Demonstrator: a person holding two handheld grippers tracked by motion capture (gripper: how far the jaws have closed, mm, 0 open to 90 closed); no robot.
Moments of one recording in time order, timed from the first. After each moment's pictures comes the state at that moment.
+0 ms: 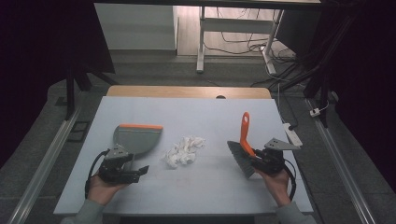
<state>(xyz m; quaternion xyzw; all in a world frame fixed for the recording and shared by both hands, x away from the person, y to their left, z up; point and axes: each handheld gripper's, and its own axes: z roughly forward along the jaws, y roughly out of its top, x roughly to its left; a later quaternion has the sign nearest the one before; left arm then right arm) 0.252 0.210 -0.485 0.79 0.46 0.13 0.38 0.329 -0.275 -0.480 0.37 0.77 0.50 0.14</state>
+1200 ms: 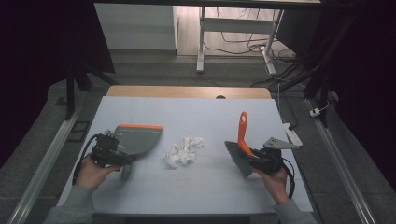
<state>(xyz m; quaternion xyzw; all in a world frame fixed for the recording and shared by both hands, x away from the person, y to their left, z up) 0.291 0.235 -0.467 0.77 0.58 0.10 0.25 0.331 -0.271 -0.480 0.36 0.77 0.52 0.11</state>
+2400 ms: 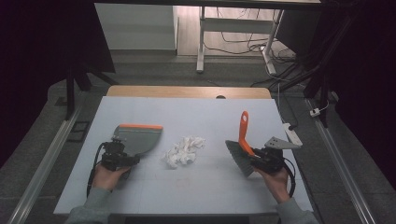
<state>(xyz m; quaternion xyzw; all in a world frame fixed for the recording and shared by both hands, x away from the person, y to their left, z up) 0.309 0.226 -0.519 0.72 0.65 0.07 0.25 0.332 -0.275 -0.479 0.35 0.77 0.52 0.12</state>
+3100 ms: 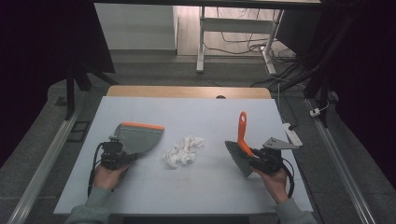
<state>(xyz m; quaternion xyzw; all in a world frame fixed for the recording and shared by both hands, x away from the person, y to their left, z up) 0.310 0.232 -0.521 0.70 0.66 0.07 0.28 0.330 -0.271 -0.479 0.36 0.77 0.51 0.13</state>
